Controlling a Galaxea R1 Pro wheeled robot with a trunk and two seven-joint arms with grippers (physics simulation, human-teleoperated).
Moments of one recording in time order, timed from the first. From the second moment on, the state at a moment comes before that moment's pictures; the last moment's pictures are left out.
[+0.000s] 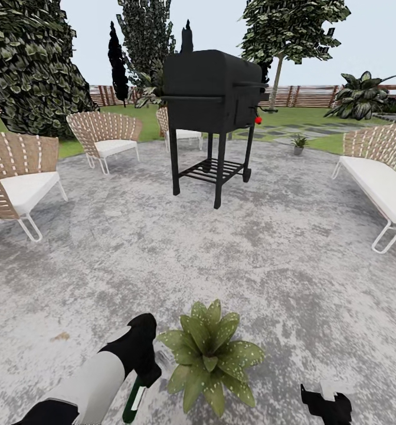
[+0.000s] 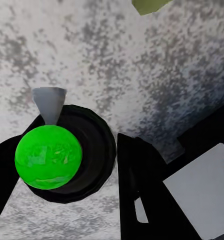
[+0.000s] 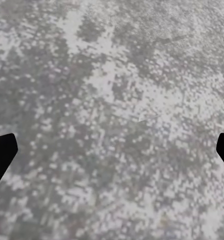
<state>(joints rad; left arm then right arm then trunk) -0.75 -0.14 -0.12 -0.45 -1.12 0.95 -1.00 -0.48 -0.16 -0.62 -0.06 0.55 -0.42 -0.10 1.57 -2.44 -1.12</state>
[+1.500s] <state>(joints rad) -0.61 -0.14 -0.13 -0.62 -1.09 0.86 -1.09 -0.48 -0.16 -0.62 -0.06 0.55 -0.42 -0.10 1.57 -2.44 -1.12</state>
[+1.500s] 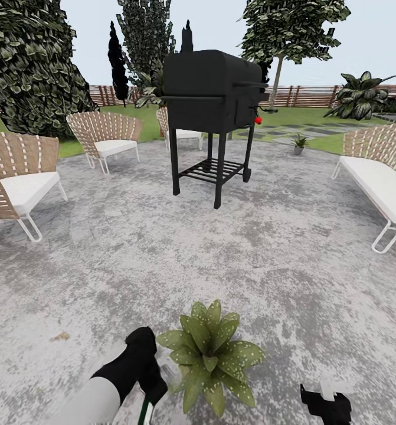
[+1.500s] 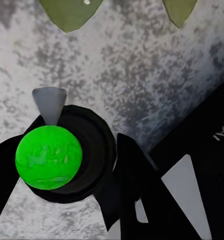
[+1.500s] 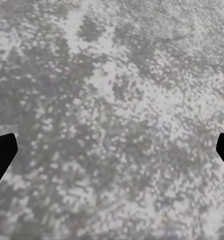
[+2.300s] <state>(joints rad) -0.73 -0.12 -0.18 -0.76 -1.16 0.88 -1.26 -0.48 -0.16 -0.62 -0.06 0.55 -0.42 -0.10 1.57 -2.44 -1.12</state>
